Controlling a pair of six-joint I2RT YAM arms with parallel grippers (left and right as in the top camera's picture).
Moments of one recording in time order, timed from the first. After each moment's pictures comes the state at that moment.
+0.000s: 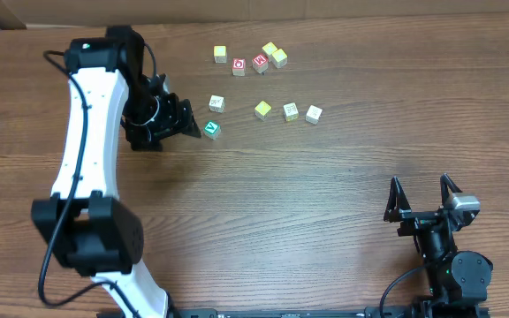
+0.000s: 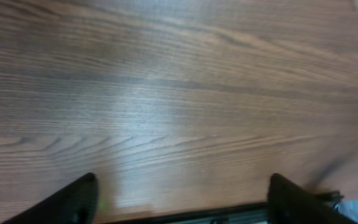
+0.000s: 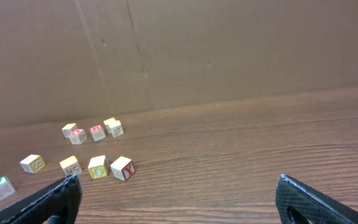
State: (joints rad) left arm 0.03 1.93 1.88 -1.60 0.29 -0.17; right arm -0.02 0.01 0.02 -0.02 -0.12 0.17
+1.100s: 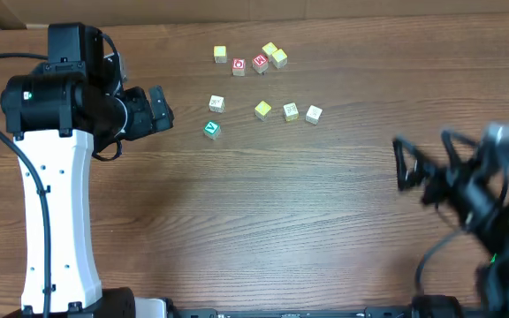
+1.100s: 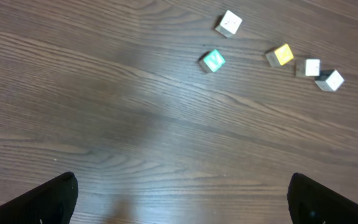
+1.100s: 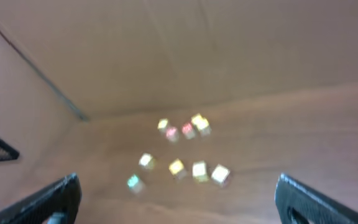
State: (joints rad) left arm 0.05 1.58 1.89 -1.51 0.09 -0.29; right arm -0.02 0.73 0.99 -0.52 -0.43 0.32
